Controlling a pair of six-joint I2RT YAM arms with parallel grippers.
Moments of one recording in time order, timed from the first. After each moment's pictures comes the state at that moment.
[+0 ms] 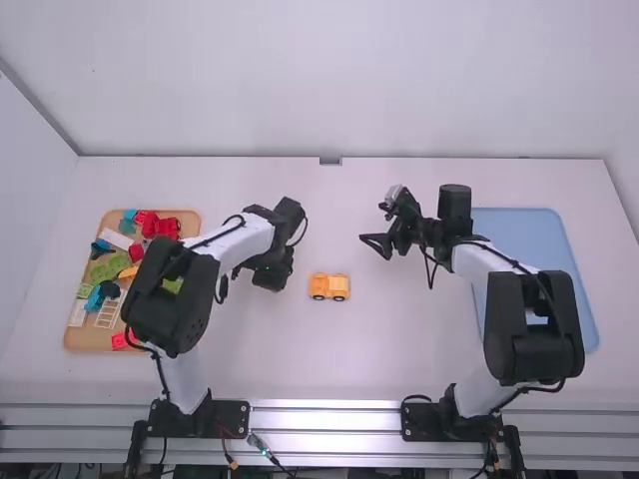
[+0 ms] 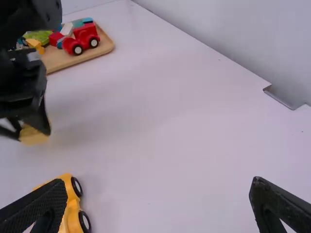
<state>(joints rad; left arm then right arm) -0.40 1.90 1.22 -0.94 -0.01 -1.82 0.06 1.72 0.87 0.15 -0.95 -0.53</state>
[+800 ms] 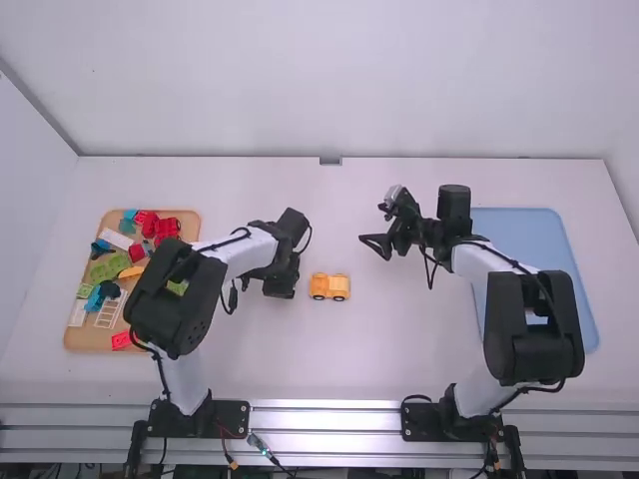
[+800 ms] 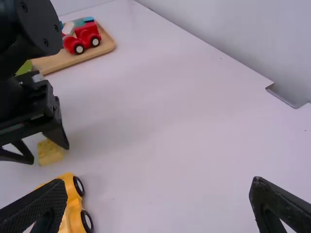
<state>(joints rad) -0.42 1.90 1.10 -0.68 0.03 -1.92 0.06 1.72 0.87 0.14 -0.95 -0.53</state>
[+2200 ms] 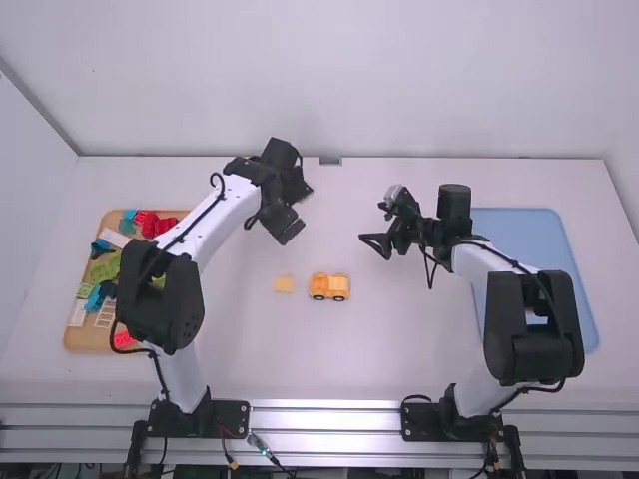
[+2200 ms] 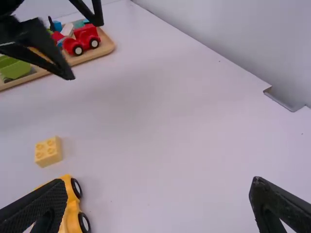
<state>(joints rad) -0.31 1.89 1.61 -1.00 -0.05 0.59 0.06 1.72 0.87 0.16 -0.95 -0.53</state>
